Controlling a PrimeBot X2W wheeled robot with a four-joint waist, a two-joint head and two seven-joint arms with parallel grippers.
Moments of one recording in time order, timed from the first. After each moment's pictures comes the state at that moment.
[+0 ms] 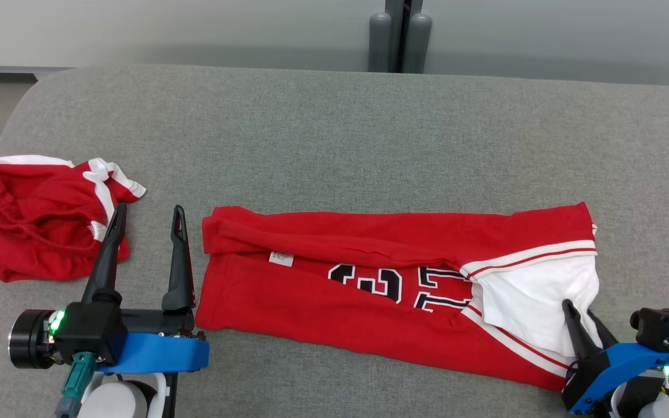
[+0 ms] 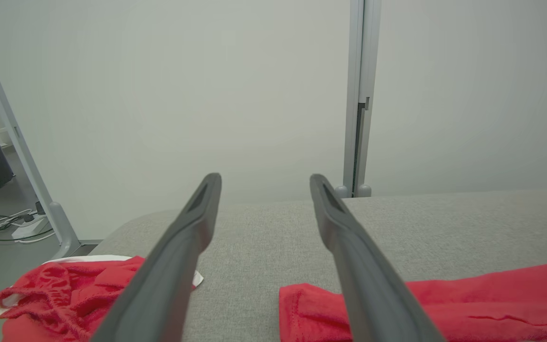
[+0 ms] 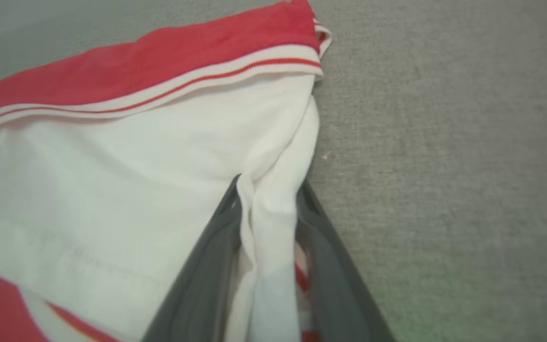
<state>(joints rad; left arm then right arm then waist) -0.17 0.39 -0.42 -0.04 -0.37 0.29 -0.26 -0.14 -0.20 0.02 0.48 0.38 0.13 -0.04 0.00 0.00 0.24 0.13</state>
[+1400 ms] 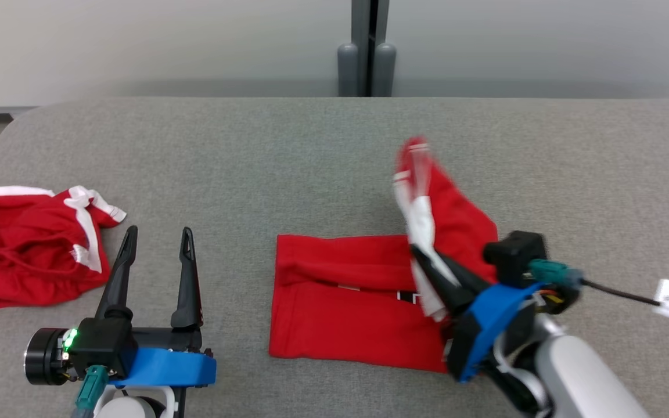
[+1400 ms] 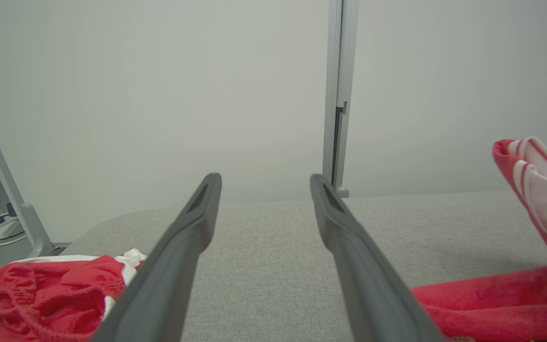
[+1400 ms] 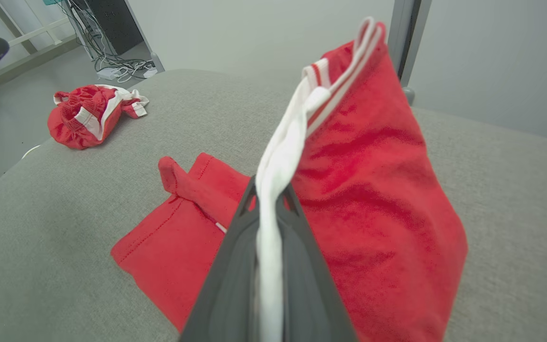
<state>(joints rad) -0.09 0.27 -0.30 0.01 -0.27 0.17 -0.26 -0.29 -0.19 0.36 0.09 0.37 0.13 0.23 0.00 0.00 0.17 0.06</state>
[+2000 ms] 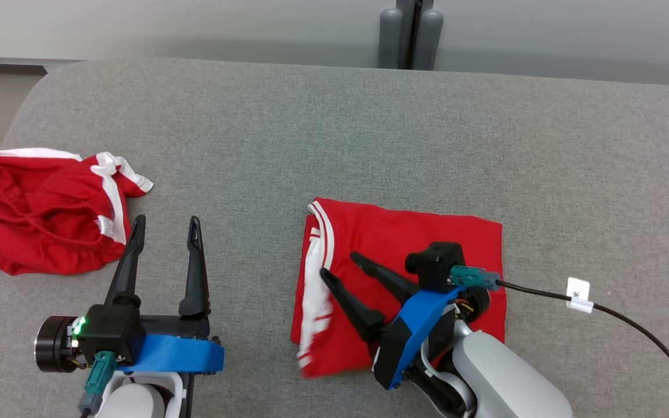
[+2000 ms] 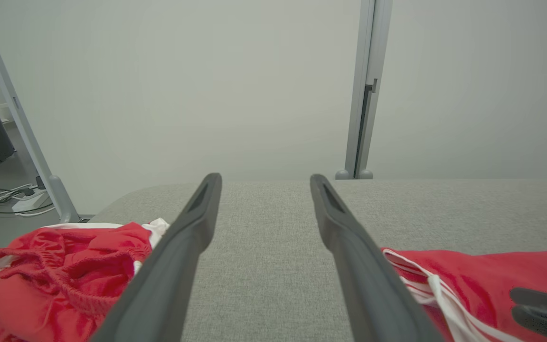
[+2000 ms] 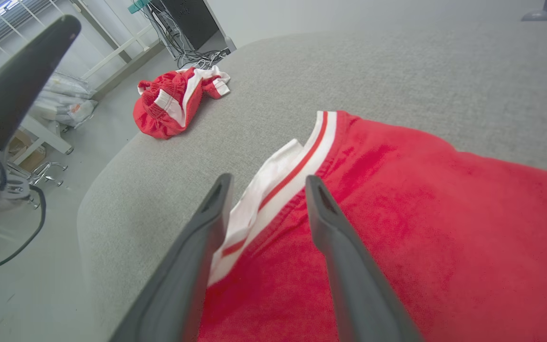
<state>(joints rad) -0.13 0.21 -0.27 0.06 -0.24 0.13 -0.26 -0.46 -0.05 0.62 0.45 0.56 0.13 0.03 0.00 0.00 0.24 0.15</state>
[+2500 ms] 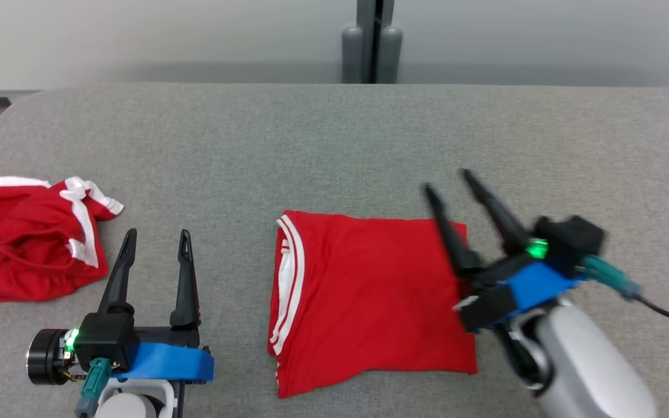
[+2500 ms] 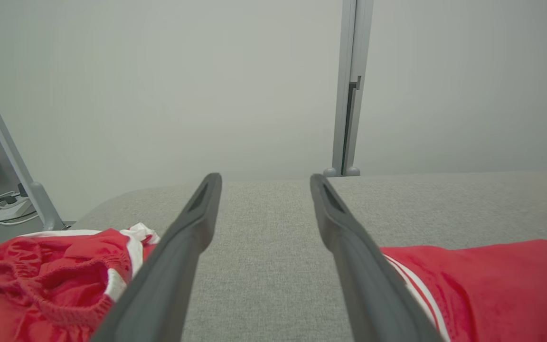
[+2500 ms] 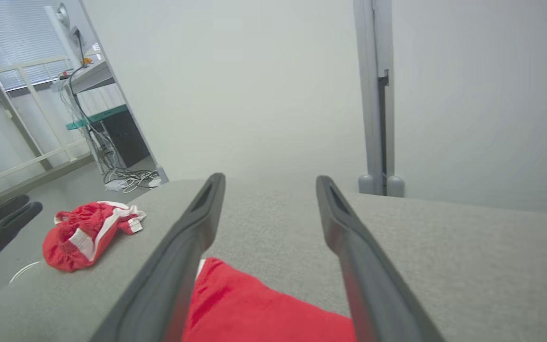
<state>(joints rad) -0.11 0.21 -0.23 0.09 -0.21 0.12 -0.26 -0.44 -0.12 0.38 0.31 0.42 0.13 -0.24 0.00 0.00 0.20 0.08</state>
